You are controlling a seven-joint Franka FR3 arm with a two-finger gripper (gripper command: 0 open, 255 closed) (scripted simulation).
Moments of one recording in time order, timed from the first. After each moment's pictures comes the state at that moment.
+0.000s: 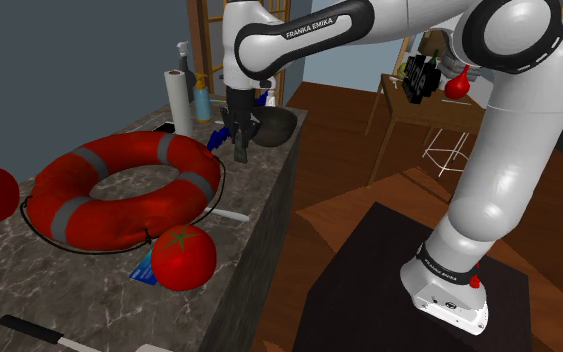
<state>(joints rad) -0.19 0.22 0.48 -1.78 -0.09 2.00 1.83</state>
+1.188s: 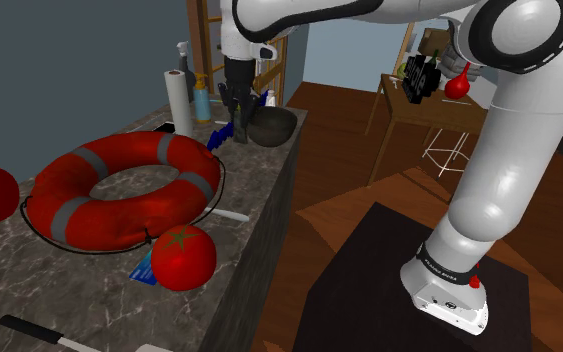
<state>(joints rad) -0.19 0.19 0.48 -1.63 -0.07 1.84 1.83</state>
